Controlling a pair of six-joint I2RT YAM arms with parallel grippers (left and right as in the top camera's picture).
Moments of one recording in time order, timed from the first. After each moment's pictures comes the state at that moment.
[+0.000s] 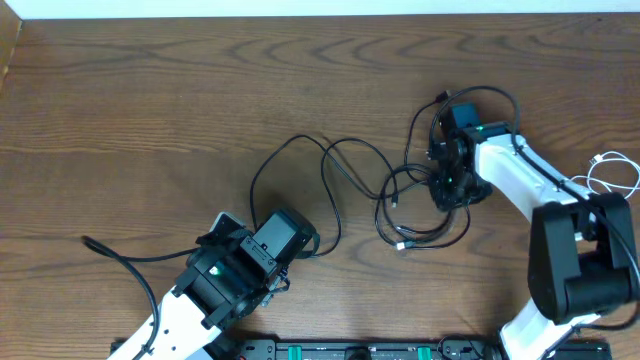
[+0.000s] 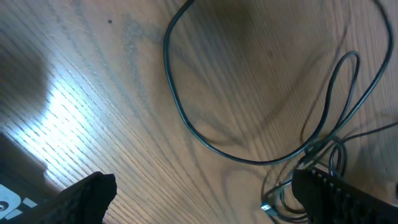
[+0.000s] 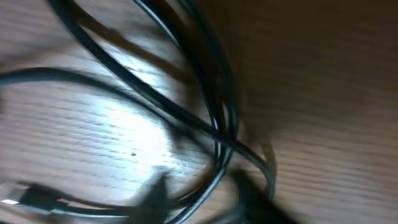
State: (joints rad) left arm -0.77 0.99 0.87 -1.11 -0.21 -1.77; right arm 0.22 1.84 1.13 -0.91 -0.01 -0.02
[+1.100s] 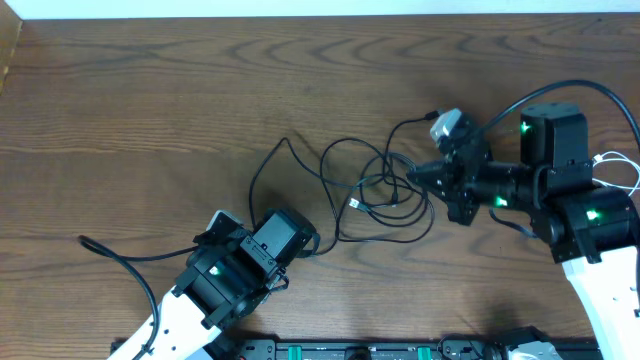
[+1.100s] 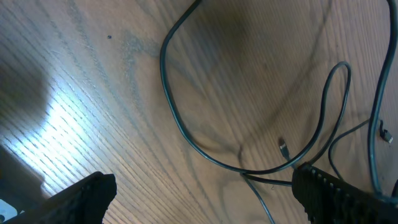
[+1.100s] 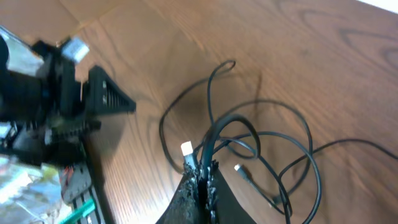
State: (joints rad) left arm -0.77 0.99 0.87 -1.11 -0.26 -1.77; right arm 0.22 1.13 1.18 -0.85 -0.77 -0.30
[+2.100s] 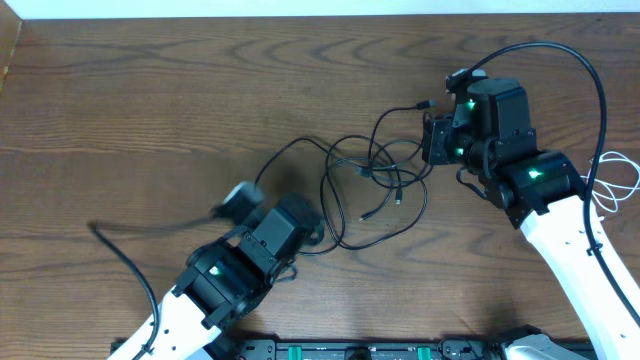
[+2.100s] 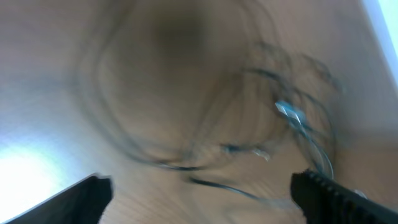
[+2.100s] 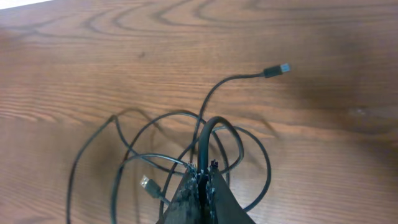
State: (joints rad) left arm -0.78 0.99 0.87 -0.83 -0.24 -1.40; right arm 0.33 1.32 1.18 -0.61 -0.09 0.35
